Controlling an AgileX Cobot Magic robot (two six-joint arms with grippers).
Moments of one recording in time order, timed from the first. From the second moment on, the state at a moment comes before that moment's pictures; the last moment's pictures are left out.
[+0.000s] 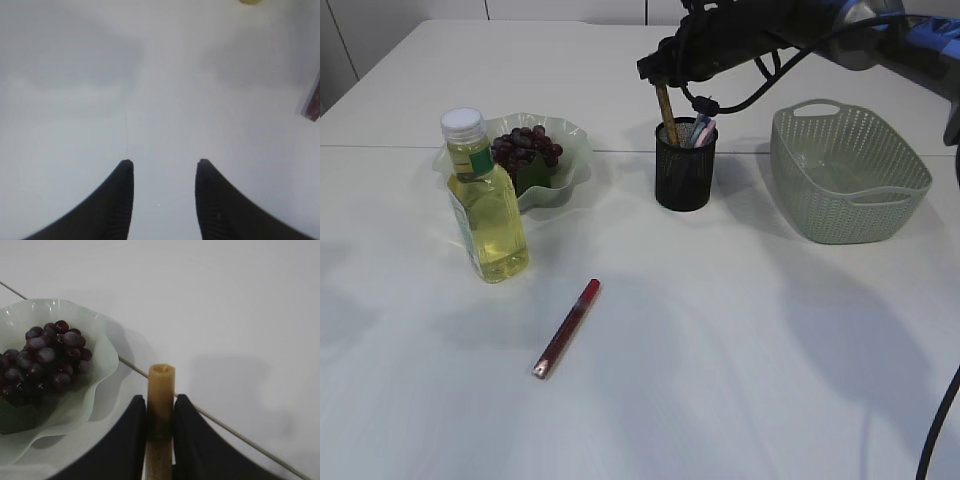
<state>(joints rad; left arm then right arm) -0.08 1.40 -1.00 -0.08 0.96 -0.08 0.27 2.44 -2.31 0.50 0.59 -0.59</state>
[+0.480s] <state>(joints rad) -0.08 1.40 -1.00 -0.08 0.96 -0.08 0.27 2.34 -2.31 0.41 0.78 -0.42</state>
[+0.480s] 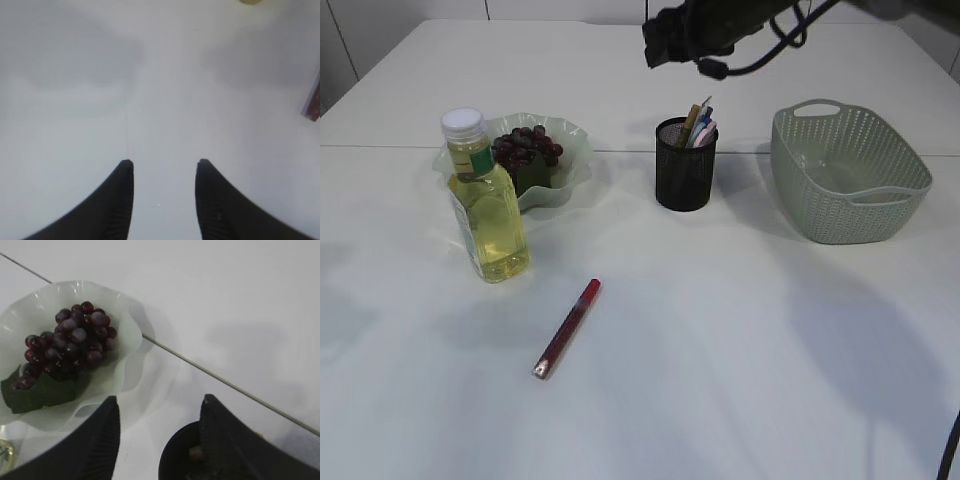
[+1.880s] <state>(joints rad) -0.08 1.40 -1.00 -0.06 0.96 -0.08 0.70 2.35 -2.31 -0.05 1.25 0.98</state>
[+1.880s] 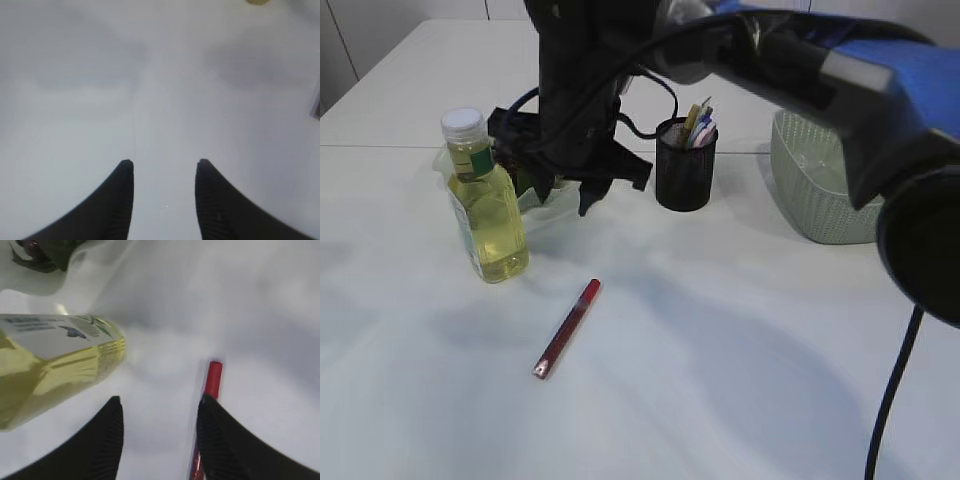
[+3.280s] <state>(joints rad) -0.08 1.40 -1.00 -0.06 0.94 -0.08 0.69 2.56 -2.31 -0.02 1.24 1.02</state>
